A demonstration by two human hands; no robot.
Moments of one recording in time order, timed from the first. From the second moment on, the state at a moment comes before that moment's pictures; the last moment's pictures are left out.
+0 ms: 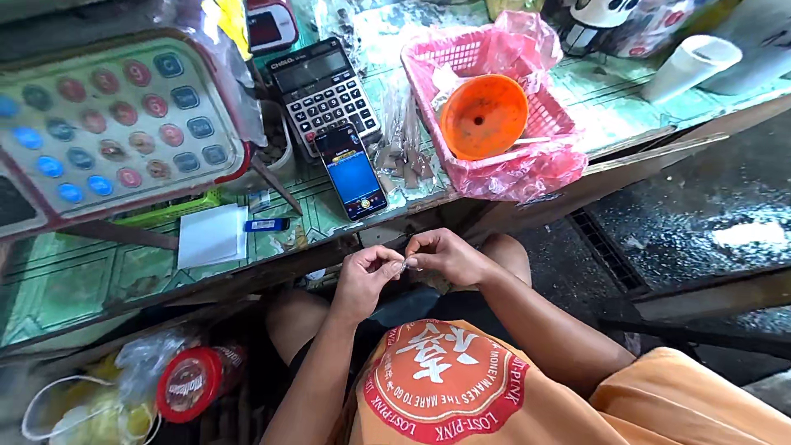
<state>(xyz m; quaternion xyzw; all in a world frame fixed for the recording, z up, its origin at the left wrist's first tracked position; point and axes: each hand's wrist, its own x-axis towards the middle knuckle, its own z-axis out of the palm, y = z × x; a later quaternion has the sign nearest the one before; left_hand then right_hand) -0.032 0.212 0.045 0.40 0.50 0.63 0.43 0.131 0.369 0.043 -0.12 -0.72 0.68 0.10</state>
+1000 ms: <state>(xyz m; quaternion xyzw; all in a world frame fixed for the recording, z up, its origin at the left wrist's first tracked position) -0.033 0.215 0.050 0.43 0.64 0.53 0.35 0.130 0.363 0.056 -0.10 -0.73 0.67 0.04</state>
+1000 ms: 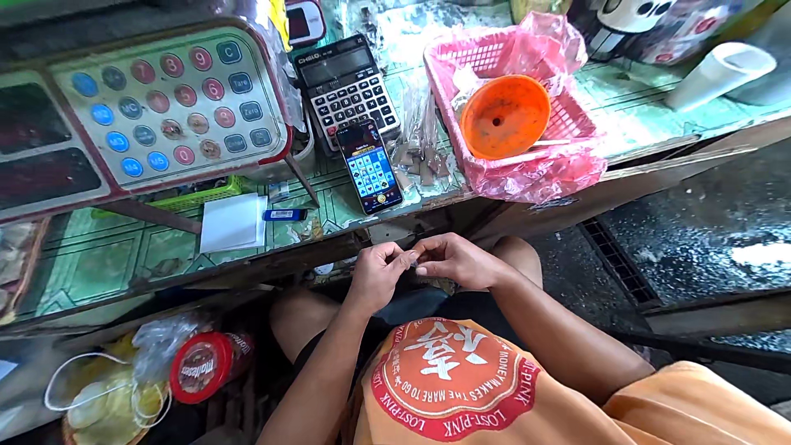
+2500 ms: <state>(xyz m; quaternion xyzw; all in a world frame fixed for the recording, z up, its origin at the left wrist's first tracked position) 0.004 0.211 0.030 0.24 0.58 0.74 0.25 0.103 0.313 0.033 -0.20 -0.60 0.73 0.26</state>
